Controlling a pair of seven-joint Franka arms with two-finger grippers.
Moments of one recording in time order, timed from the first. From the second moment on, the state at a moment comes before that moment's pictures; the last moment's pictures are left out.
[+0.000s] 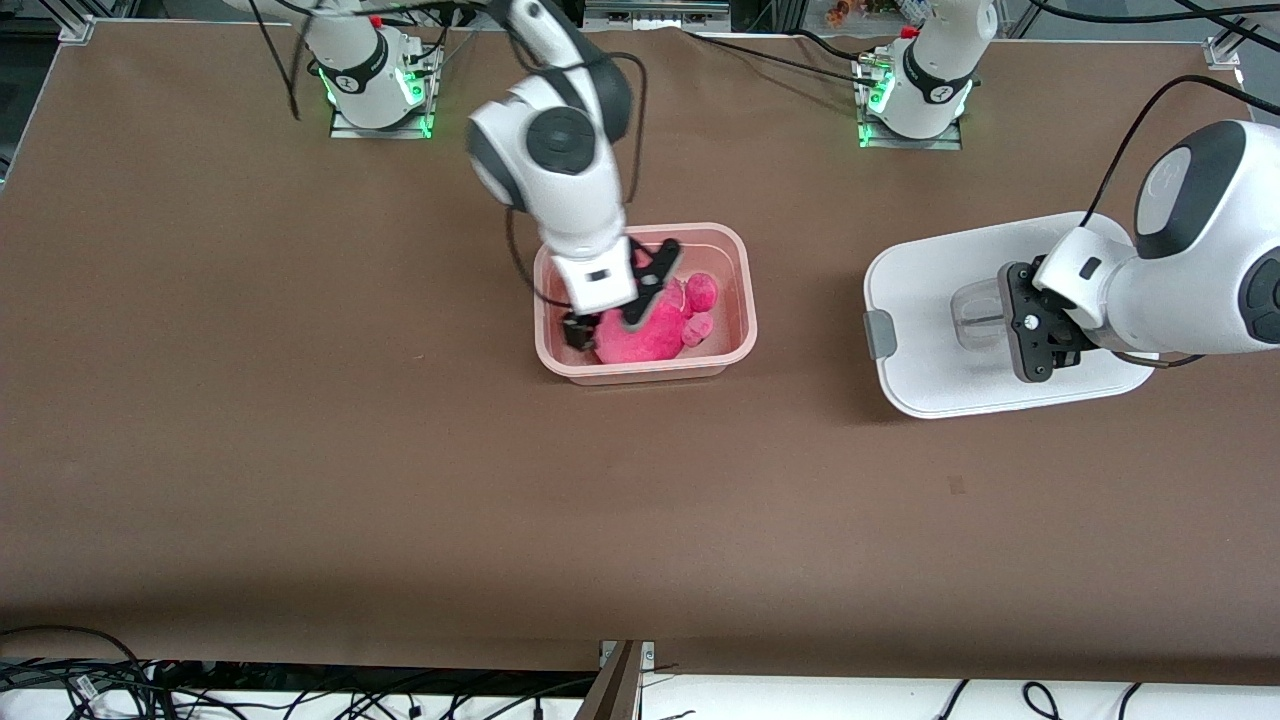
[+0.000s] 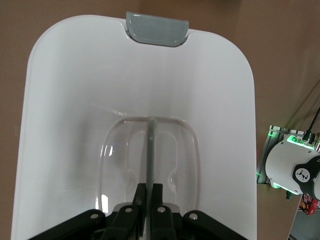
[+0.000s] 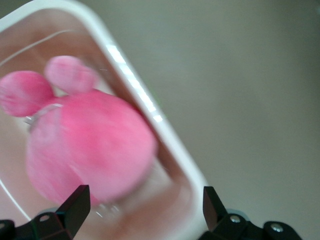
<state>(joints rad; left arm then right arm) 0.38 0.40 -0.59 -1.44 0.19 1.43 1.15 0.77 0.45 -0.11 -1.52 0.01 2.11 -0.37</state>
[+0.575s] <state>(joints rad) 0.18 0.41 -0.60 -1.40 0.04 1.48 1.15 0.72 0.20 -0.44 -1.52 0.13 1.81 -0.37</state>
